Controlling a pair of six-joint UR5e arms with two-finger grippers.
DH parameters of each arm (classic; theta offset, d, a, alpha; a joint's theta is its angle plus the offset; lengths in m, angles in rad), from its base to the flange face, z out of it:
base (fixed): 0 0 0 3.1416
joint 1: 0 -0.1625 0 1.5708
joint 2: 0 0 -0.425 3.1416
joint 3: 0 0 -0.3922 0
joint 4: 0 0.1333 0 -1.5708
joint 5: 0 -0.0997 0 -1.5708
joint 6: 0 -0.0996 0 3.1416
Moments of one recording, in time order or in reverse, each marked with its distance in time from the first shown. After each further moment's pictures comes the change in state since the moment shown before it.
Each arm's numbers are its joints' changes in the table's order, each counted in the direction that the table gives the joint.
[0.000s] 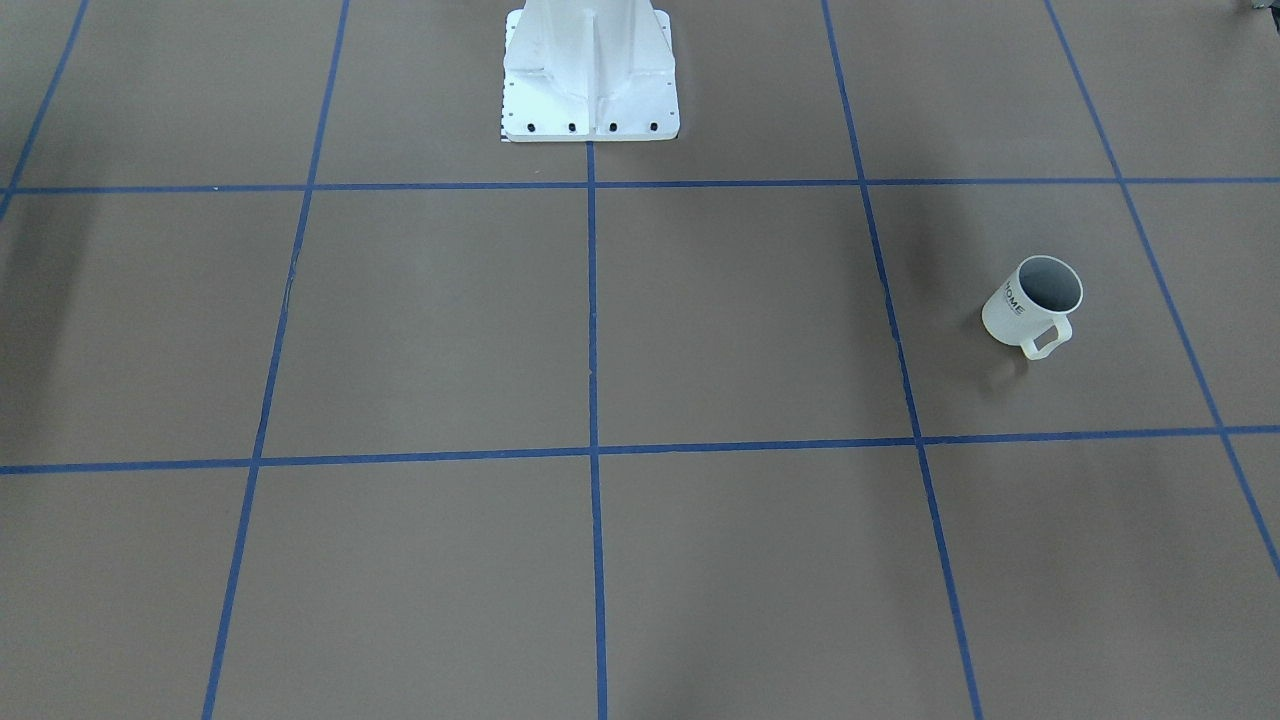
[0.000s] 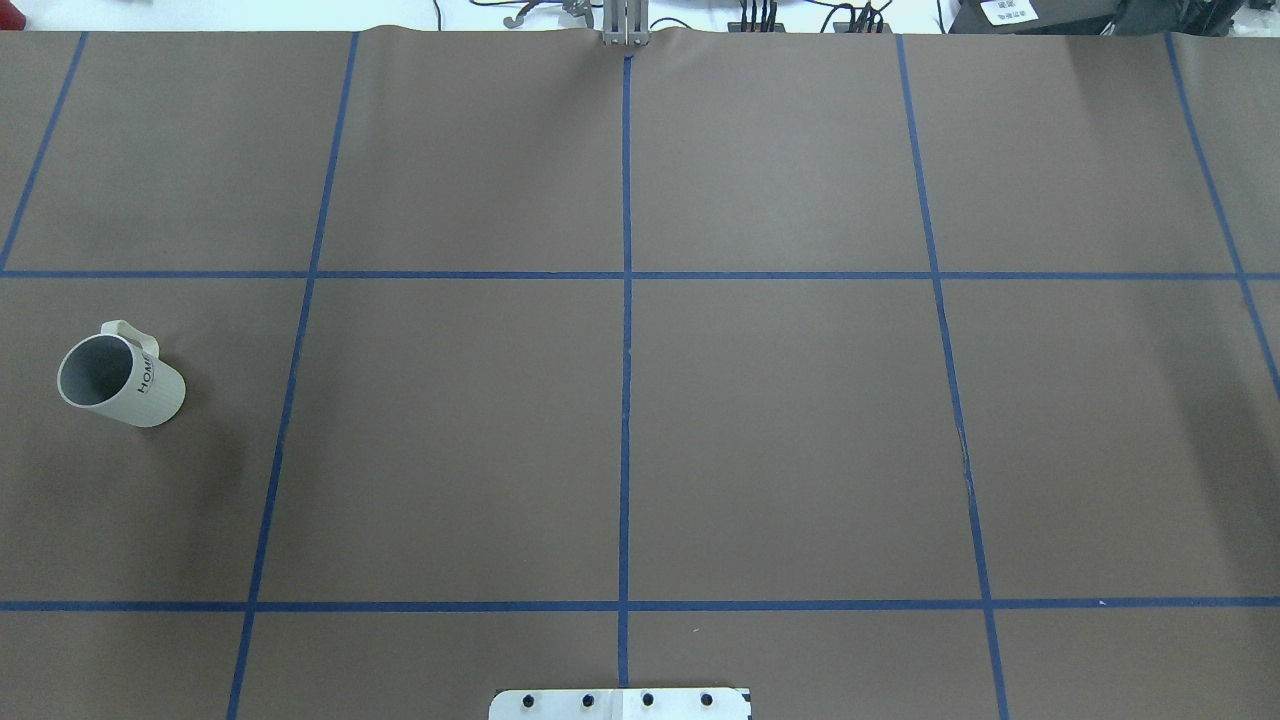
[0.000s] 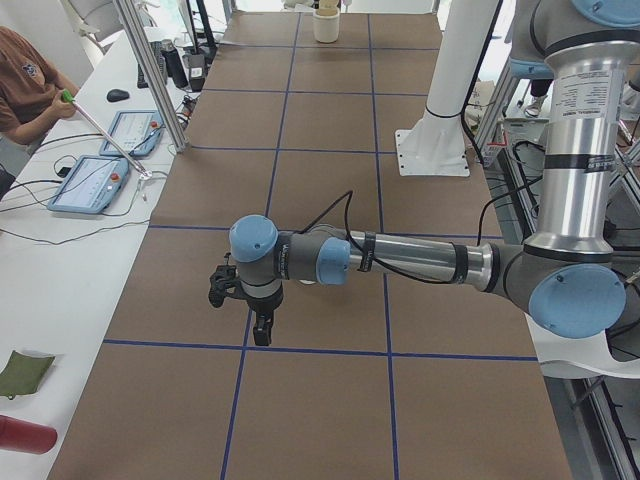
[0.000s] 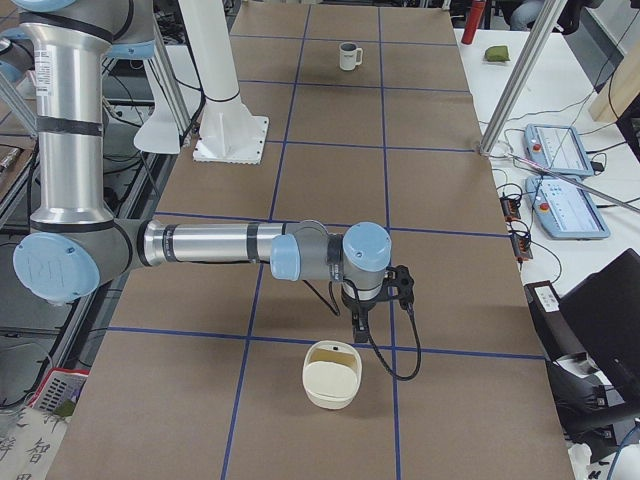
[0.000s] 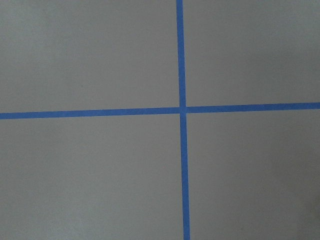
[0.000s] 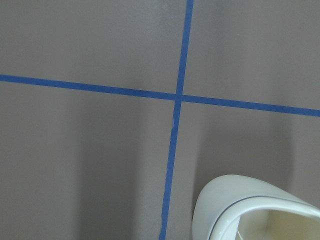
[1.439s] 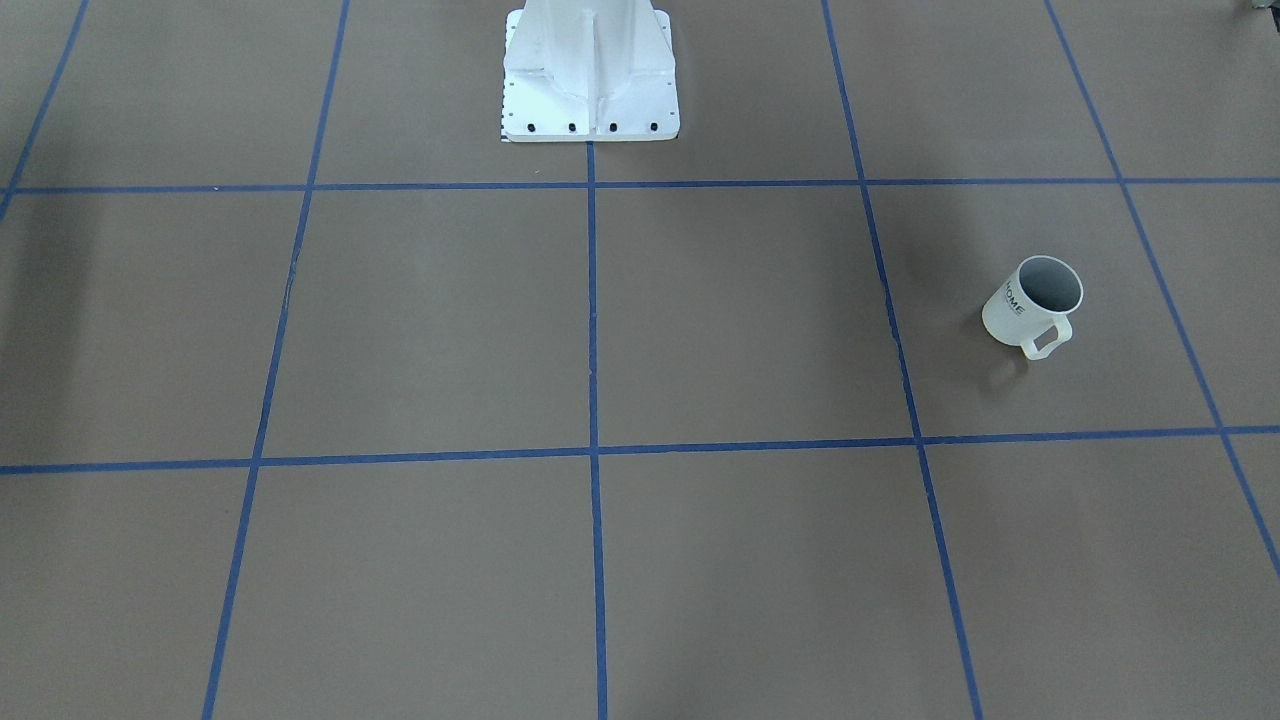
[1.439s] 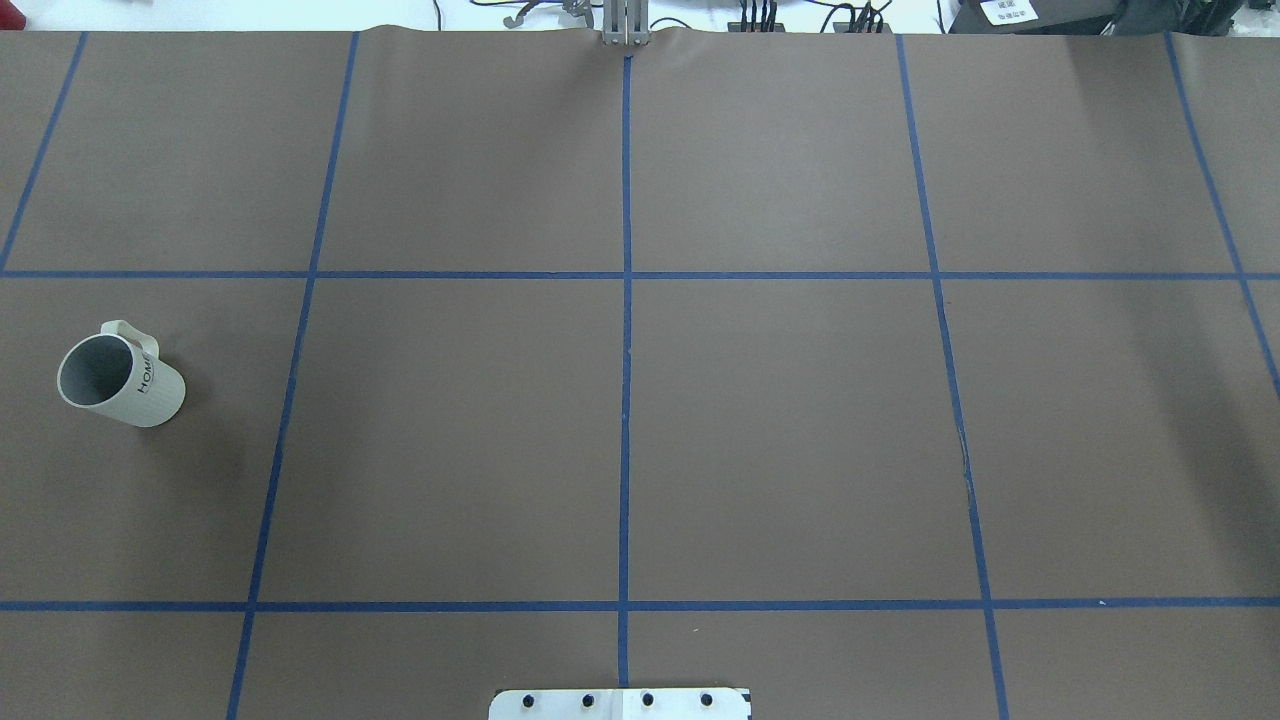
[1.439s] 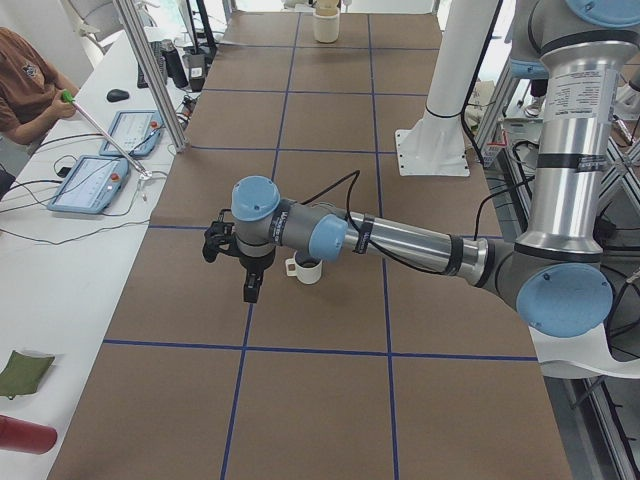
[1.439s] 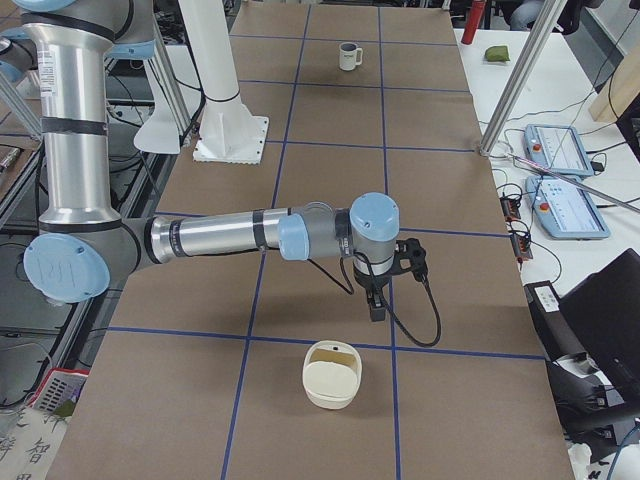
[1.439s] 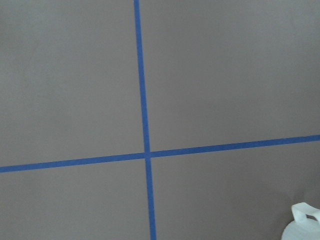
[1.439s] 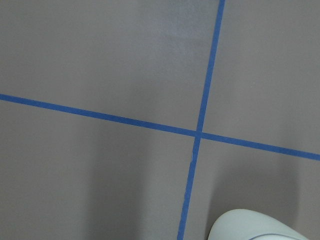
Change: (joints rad) left arm -0.060 0.020 -0.099 -0.124 0.100 0.246; right arm 0.005 -0.041 0.076 0.007 0.004 -0.004
